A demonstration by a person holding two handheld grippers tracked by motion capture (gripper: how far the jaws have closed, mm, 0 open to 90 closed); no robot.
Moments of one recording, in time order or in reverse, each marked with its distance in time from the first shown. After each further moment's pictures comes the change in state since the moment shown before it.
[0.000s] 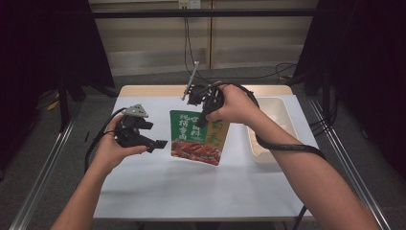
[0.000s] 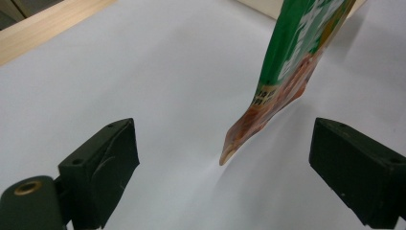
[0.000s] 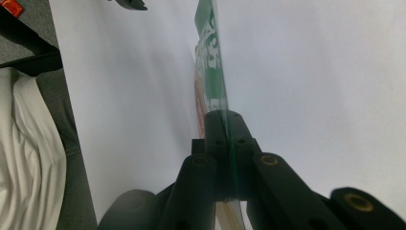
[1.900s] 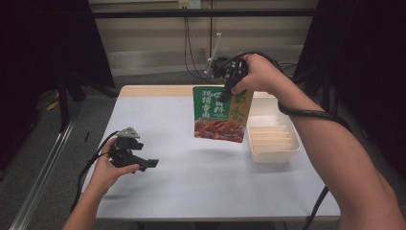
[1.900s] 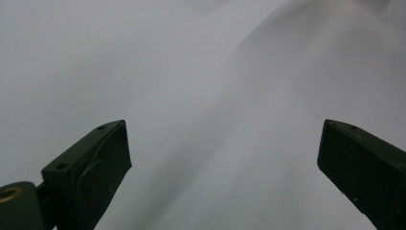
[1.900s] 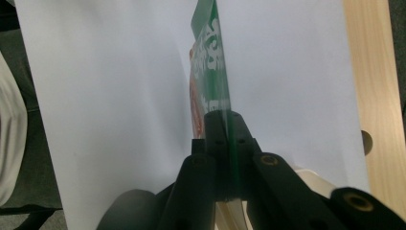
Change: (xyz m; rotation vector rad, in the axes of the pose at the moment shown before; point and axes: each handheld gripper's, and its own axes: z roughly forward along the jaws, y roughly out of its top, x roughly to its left) left arm 0.009 -0.072 0.018 0.067 -0.002 -0.125; right arm -0.057 -0.024 -0.057 0.063 -0.070 -0.064
